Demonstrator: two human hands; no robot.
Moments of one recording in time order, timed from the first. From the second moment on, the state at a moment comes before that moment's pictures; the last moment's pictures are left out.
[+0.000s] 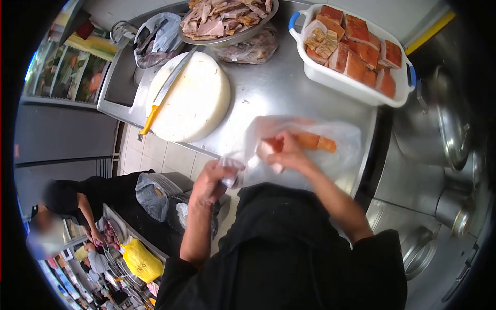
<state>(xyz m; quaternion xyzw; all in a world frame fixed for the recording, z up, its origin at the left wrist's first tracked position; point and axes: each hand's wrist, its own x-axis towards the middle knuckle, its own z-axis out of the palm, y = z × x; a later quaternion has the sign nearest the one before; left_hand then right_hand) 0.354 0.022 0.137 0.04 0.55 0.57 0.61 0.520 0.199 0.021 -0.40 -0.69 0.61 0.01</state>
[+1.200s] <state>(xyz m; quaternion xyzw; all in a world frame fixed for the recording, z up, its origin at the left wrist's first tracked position) 0.355 0.005 0.117 0.04 0.52 0.56 0.65 0.528 0.101 -0.071 -0.42 -0.85 0.32 -0.03</state>
